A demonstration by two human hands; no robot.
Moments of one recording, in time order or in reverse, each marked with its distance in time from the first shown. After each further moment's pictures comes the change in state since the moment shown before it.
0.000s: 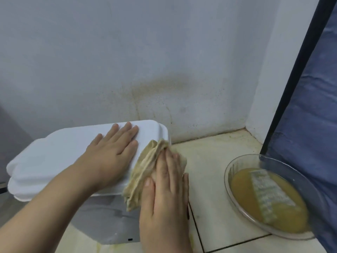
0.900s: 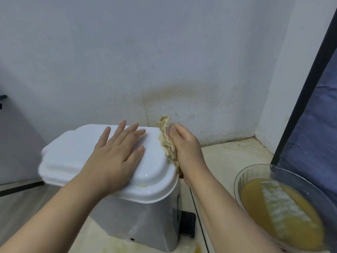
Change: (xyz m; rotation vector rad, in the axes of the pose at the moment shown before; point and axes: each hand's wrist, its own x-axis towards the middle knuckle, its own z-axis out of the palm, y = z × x) left_hand -0.006 -0.010 -0.003 0.003 0.190 0.083; right_hand 0.121 0.025 -0.002 0.612 -0.213 0.318
